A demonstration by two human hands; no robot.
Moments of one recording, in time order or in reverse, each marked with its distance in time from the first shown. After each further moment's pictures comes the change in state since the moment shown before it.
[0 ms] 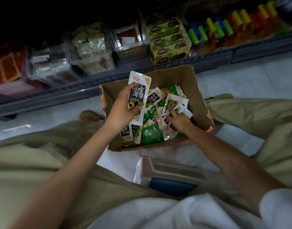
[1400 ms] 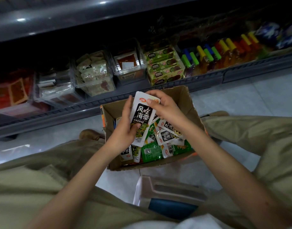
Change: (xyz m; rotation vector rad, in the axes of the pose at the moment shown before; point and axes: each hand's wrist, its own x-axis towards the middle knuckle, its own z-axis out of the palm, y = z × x) left_hand -0.008 0.019 -0.003 -0.218 -0.136 0.103; right_hand -0.060 -0.046 -0.195 1.573 0.451 -0.101
